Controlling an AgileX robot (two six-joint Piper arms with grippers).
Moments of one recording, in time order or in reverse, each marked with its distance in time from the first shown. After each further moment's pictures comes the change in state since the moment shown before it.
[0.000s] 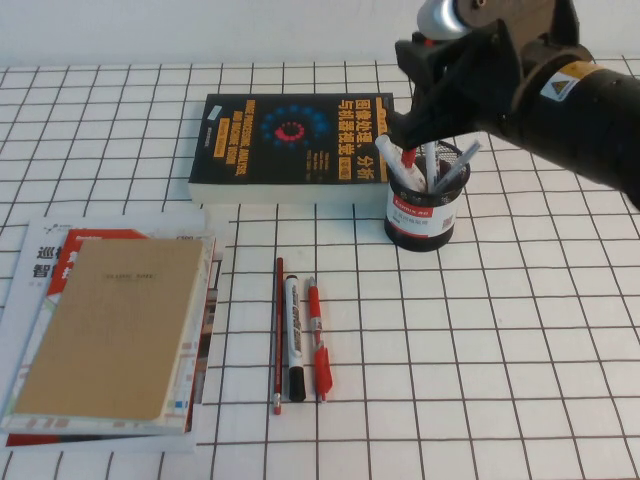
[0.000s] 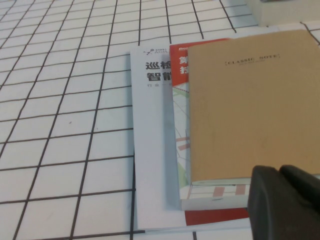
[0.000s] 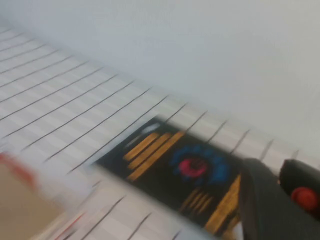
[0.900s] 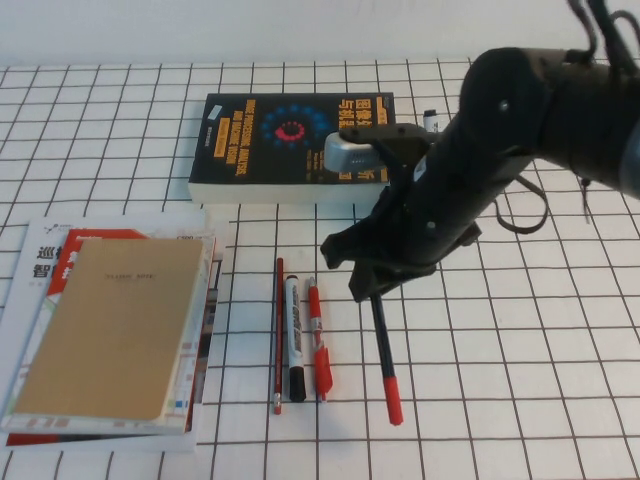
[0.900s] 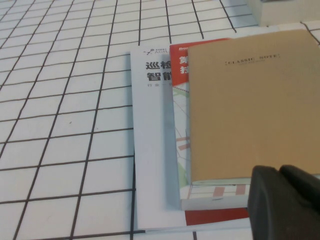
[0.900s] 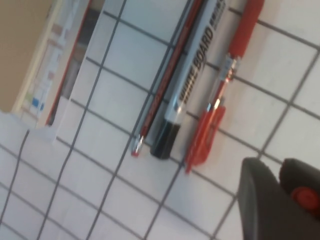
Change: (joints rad) right arm 0.000 0.366 -0.403 -0.108 1.124 0.615; left arm 0.000 0.000 0.000 0.000 0.000 0.000
